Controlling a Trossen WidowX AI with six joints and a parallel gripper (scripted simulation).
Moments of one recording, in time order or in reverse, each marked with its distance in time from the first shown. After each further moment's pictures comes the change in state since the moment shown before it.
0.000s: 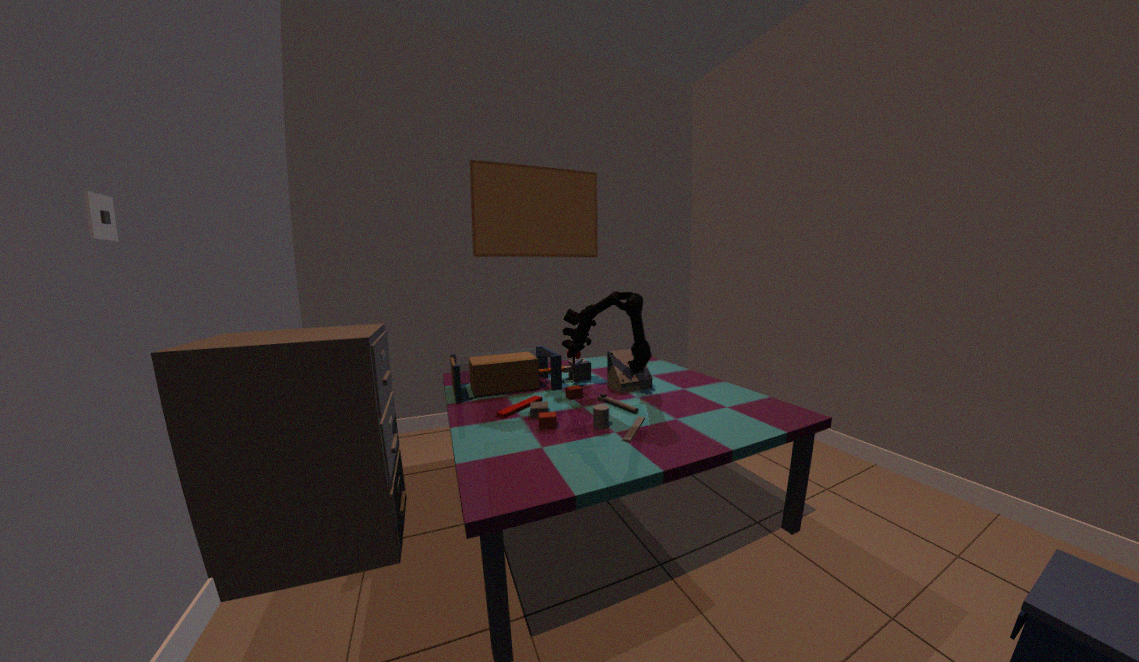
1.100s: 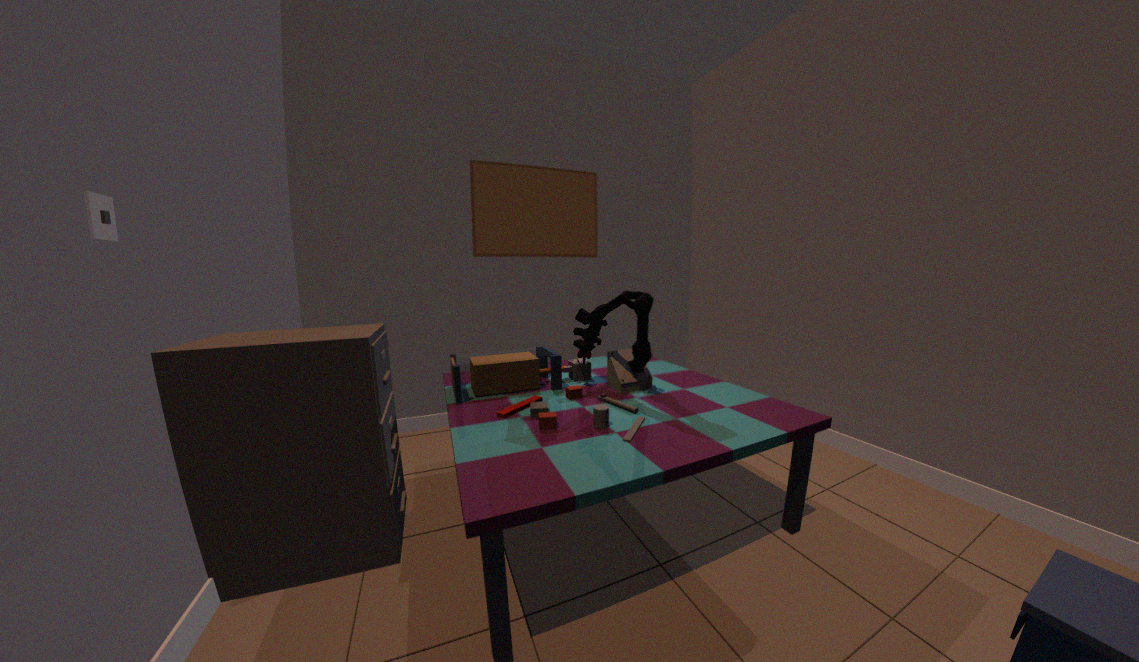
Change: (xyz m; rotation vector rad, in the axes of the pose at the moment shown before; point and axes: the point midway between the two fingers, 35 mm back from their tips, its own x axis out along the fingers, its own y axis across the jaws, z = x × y) arm -0.019 -0.026 -0.040 -0.007 0.008 0.014
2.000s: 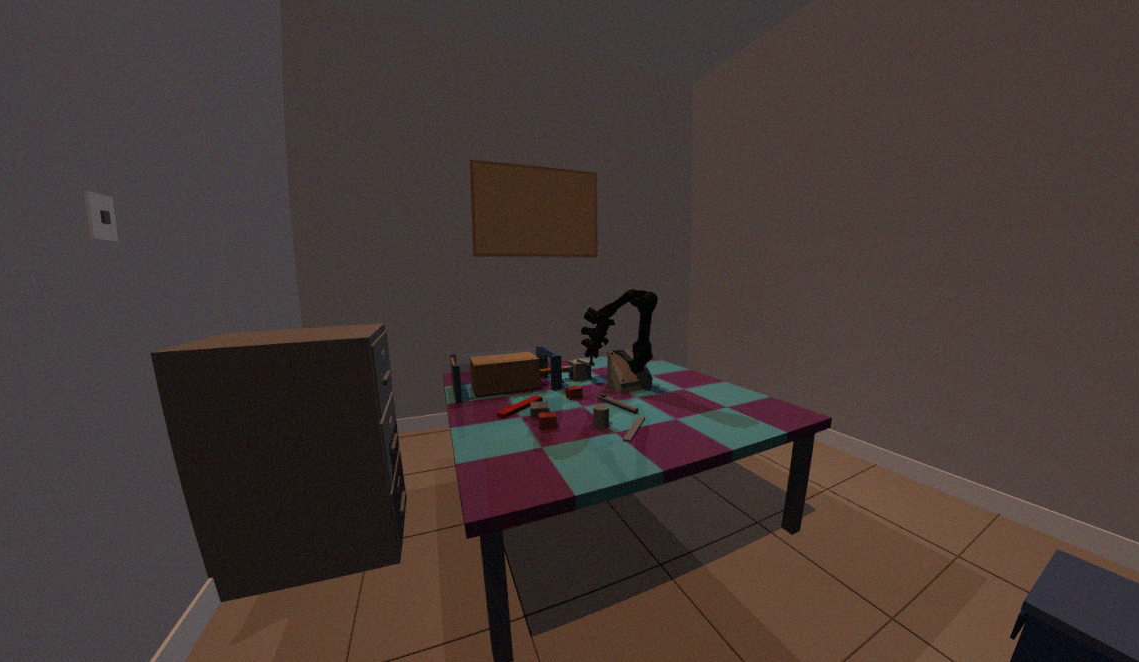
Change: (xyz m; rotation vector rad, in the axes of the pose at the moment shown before) arm -0.010 -0.034 -0.021 -0.007 0.006 0.015
